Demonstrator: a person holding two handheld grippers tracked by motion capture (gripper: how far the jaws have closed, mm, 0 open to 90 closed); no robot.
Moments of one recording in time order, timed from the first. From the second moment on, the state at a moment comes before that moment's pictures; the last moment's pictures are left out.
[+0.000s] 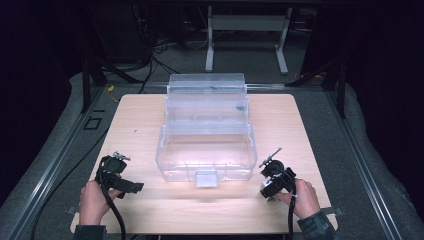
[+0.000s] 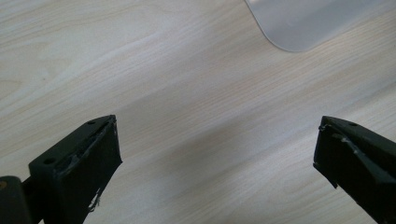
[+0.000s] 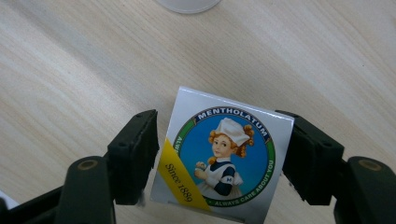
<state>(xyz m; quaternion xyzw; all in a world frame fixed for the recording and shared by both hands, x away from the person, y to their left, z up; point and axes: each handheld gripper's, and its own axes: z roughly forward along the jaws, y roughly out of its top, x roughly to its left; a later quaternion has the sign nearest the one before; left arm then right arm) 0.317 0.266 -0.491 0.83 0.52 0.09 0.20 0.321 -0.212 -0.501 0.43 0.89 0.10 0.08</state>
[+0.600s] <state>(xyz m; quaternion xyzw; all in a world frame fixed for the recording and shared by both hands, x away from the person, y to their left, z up) 0.317 0.266 -0.492 0.83 0.51 0.10 0.20 0.321 -0.214 -0.501 0.42 0.90 0.10 0.08</state>
